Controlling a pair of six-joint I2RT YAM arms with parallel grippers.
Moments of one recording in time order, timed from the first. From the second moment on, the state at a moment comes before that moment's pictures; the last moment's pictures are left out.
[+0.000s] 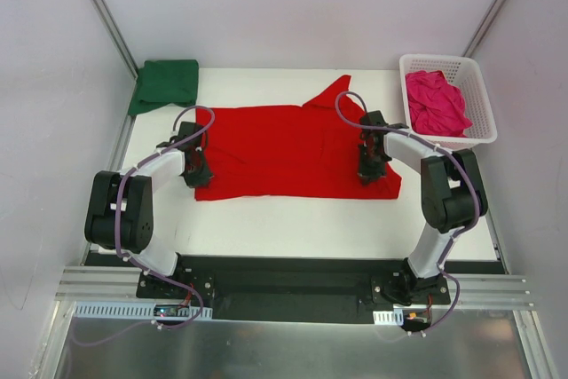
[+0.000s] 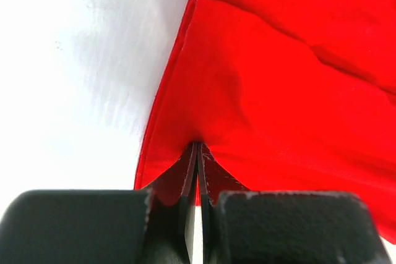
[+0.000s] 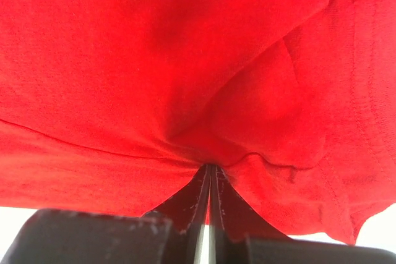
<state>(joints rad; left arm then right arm) -0.13 1.57 0.86 -0.50 -0.07 -0.52 0.29 1.80 1.15 -0.71 0.07 0.35</state>
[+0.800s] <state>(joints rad) -0.11 1.57 0.87 -0.57 -0.16 -0.51 0.29 1.82 1.18 -0.74 0.13 0.35</state>
